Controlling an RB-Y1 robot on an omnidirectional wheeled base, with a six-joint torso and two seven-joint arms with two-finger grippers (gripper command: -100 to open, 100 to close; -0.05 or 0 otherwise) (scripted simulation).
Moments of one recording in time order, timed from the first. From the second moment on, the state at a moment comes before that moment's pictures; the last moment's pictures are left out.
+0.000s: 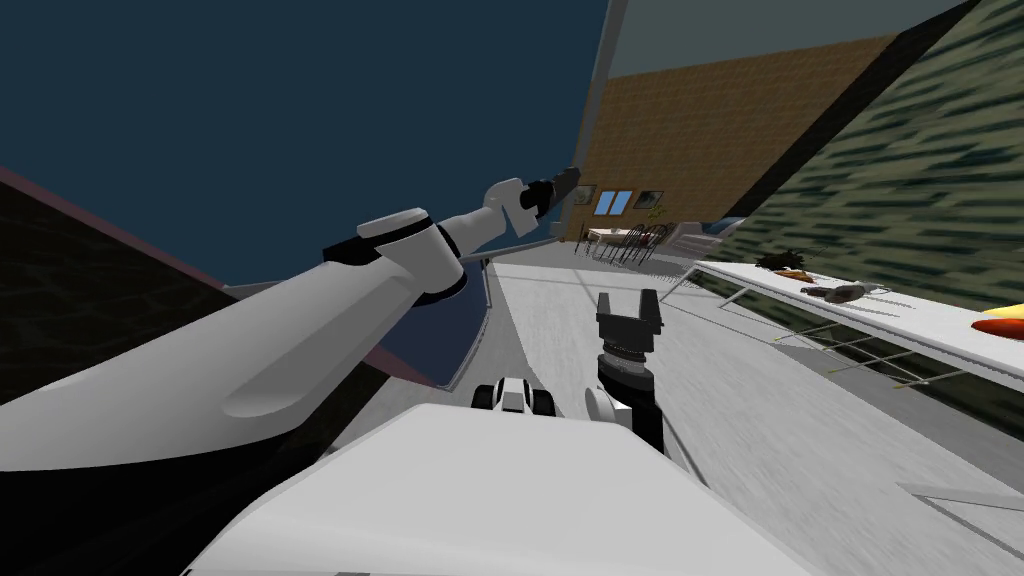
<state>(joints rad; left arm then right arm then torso) -1.84 0.31 -1.05 -0.60 0.48 -0.03 0.17 0.53 0.01 0.06 -2.31 0.06 -0.61 -0.17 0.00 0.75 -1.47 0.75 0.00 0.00</state>
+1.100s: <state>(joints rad) -1.82 0.37 -1.05 -0.43 0.22 -0.21 0.42 0.53 0.01 0.06 -2.31 0.06 -0.61 -0.17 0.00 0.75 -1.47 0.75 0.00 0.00</state>
